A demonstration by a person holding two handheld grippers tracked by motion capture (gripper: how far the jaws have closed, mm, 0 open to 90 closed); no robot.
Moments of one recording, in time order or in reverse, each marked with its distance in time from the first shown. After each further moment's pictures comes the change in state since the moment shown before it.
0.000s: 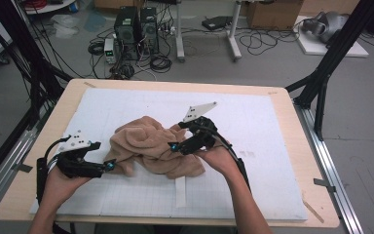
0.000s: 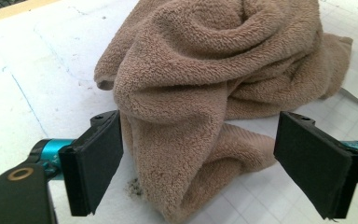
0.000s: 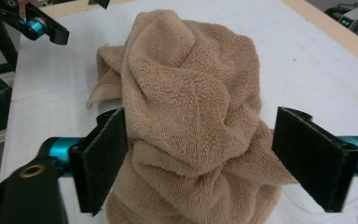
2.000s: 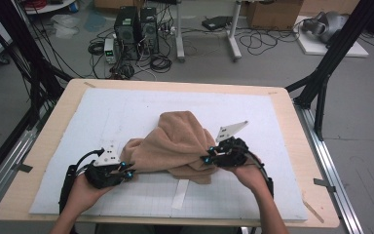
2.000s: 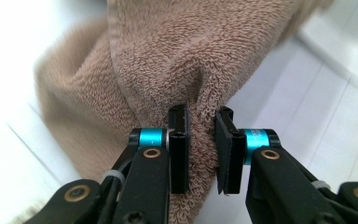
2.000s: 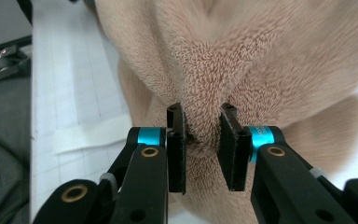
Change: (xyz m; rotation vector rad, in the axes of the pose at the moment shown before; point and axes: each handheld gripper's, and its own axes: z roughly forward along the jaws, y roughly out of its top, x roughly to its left) left arm -0.048 -0.015 0.046 0.134 -0.142 0.144; right arm -0.003 -0.085 -0.048 0.122 0.057 0.086
